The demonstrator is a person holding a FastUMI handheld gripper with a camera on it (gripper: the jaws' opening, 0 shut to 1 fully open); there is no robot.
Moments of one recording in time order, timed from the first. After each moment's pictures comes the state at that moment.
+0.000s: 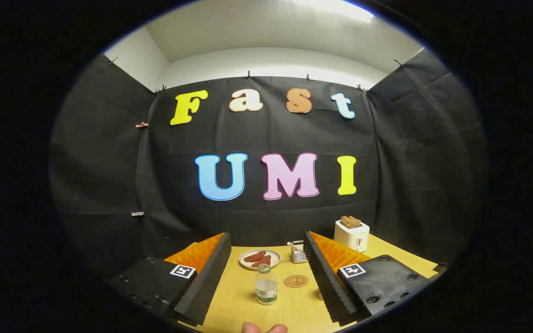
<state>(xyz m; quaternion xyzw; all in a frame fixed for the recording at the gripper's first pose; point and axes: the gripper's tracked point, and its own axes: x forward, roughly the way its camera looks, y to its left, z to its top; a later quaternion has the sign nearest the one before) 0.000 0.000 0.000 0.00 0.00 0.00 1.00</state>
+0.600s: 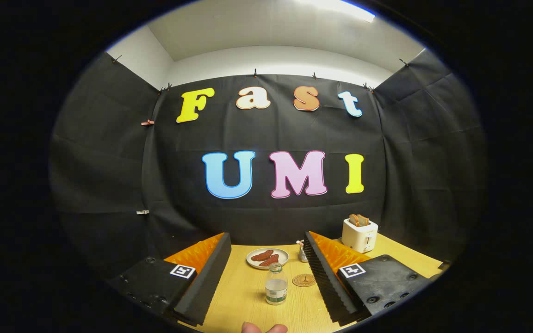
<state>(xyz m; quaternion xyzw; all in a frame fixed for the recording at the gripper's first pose) 0.005 0.031 -0.008 0.00 0.01 0.02 1.00</state>
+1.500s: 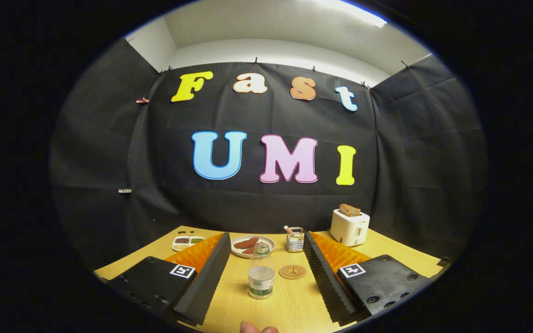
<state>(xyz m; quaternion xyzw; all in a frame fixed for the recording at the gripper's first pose) 0.028 0.017 -0.107 -0.04 0.02 -0.01 1.00</state>
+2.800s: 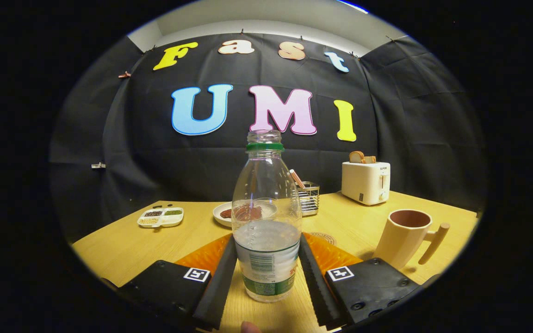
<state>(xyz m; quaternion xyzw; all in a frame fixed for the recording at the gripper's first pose) 0.132 0.008 -0.292 -0.01 0.08 -0.06 0.99</state>
